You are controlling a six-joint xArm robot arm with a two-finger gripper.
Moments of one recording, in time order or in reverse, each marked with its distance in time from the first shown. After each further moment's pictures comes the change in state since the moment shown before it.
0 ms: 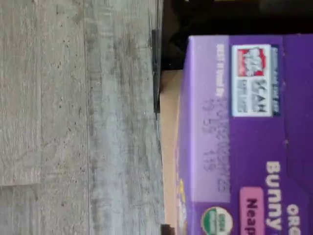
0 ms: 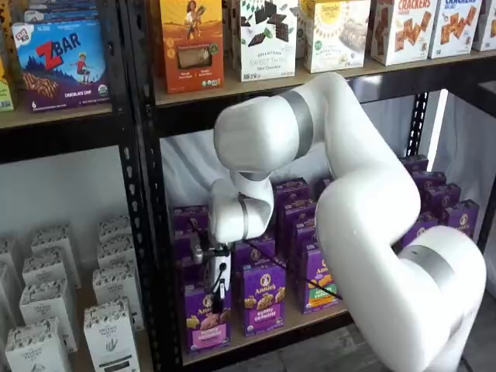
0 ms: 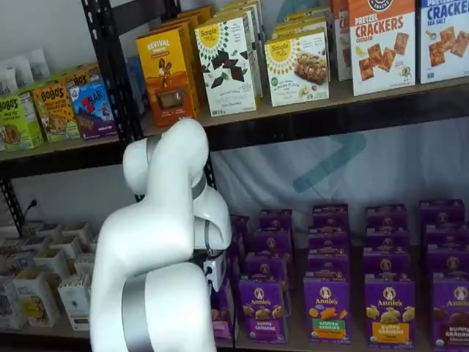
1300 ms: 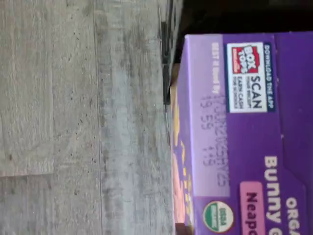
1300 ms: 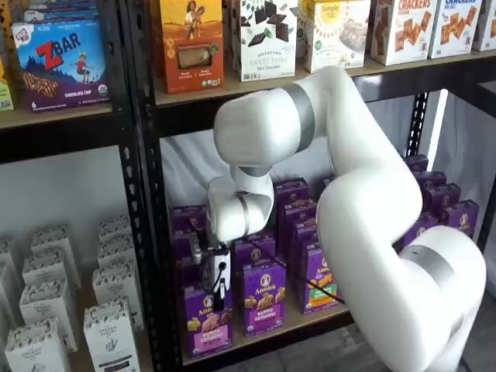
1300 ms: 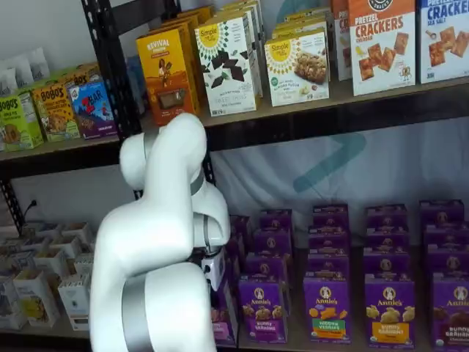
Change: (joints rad) arm 0.006 -0.045 0.052 -0.091 0.008 0.087
